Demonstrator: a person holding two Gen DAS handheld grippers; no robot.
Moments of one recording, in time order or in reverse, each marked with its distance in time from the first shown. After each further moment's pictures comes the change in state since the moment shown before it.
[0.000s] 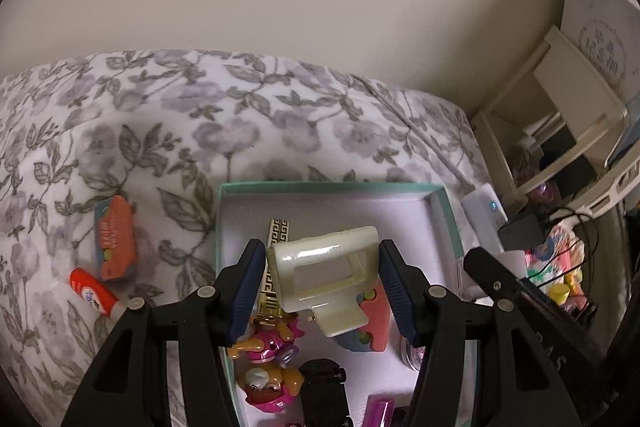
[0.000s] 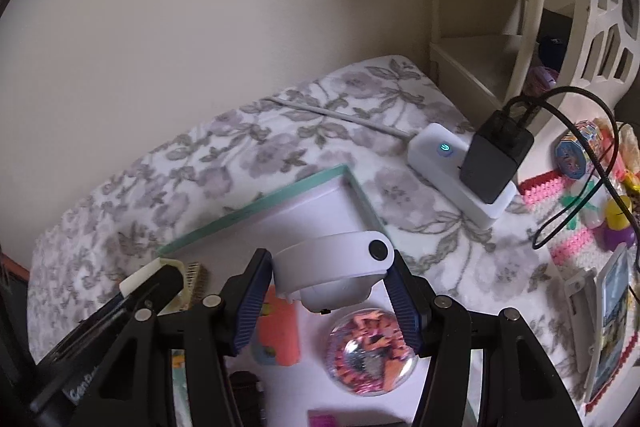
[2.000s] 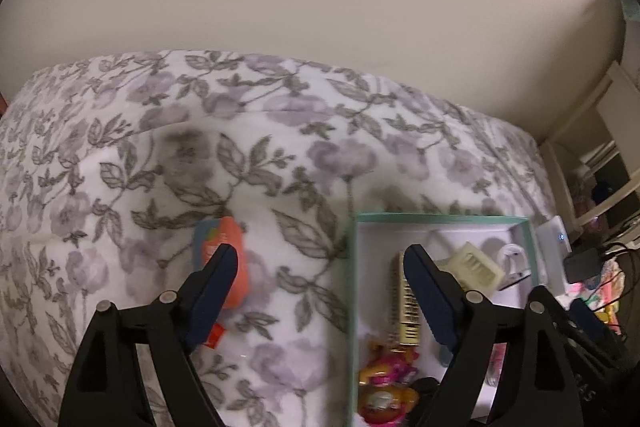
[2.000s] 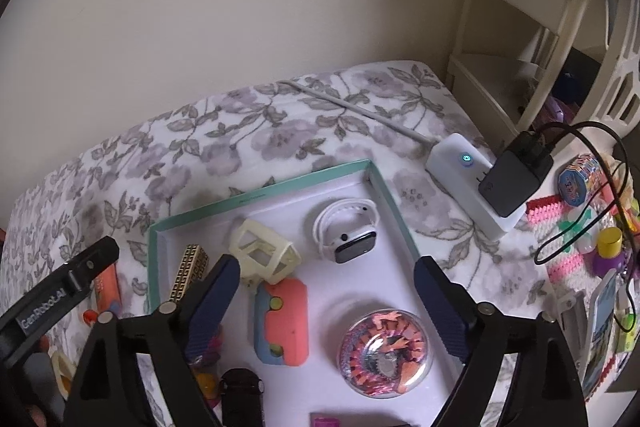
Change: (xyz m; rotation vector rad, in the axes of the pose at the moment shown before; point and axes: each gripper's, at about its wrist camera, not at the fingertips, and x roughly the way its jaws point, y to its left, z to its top) left arm -0.007 0.074 0.020 -0.076 -0.028 0.189; right arm 0.010 0.039 -0.007 -0.140 0.006 -0.071
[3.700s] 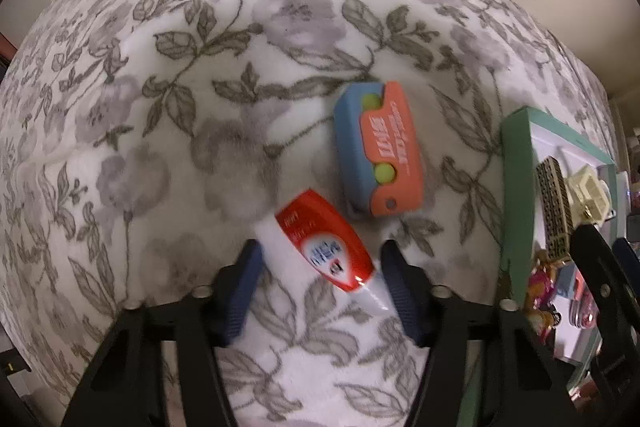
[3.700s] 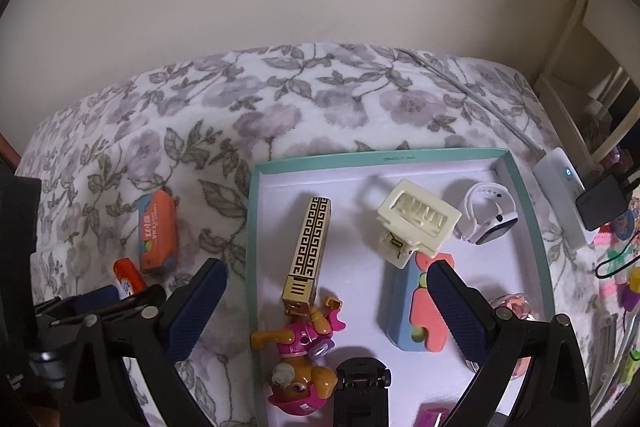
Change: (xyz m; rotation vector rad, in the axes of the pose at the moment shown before) left arm 0.043 0.080 -0.048 -0.065 0.332 0.104; right arm 0.022 0.105 -0.029 -0.208 0.071 0.079
